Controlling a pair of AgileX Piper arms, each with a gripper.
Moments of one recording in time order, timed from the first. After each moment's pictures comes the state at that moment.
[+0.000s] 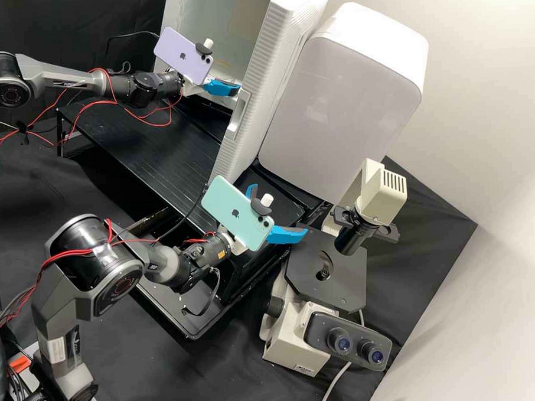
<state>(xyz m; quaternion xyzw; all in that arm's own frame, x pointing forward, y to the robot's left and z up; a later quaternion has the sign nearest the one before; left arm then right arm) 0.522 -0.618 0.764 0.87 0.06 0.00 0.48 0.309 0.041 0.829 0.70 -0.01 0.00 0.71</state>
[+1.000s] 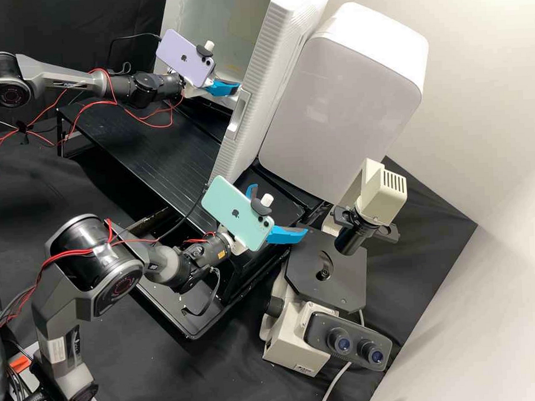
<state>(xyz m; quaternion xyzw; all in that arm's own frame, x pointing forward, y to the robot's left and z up) 0.521 -0.619 0.761 0.87 0.06 -0.02 0.49 0.309 0.041 0.829 0.70 -0.01 0.00 0.71</state>
